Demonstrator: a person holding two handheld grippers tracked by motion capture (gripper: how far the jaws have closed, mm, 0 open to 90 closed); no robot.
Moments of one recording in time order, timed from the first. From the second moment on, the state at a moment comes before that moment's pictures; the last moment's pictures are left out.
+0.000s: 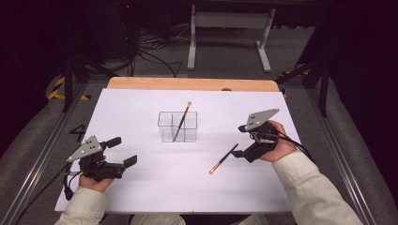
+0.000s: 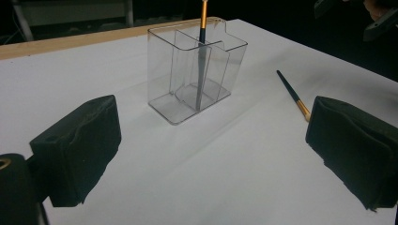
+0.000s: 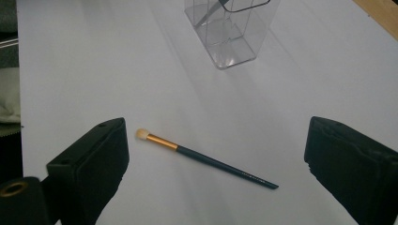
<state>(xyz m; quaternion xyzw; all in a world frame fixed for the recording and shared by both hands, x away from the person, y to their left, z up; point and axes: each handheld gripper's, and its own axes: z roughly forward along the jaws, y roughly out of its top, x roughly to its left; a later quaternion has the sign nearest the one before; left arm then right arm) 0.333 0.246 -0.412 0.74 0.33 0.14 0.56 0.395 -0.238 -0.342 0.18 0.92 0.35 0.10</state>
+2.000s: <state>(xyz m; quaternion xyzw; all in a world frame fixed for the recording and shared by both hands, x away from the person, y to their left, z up) 0.333 0.245 -0.419 0.76 0.33 0.13 0.55 0.423 -0.189 -0.385 0.12 0.97 0.19 0.03</state>
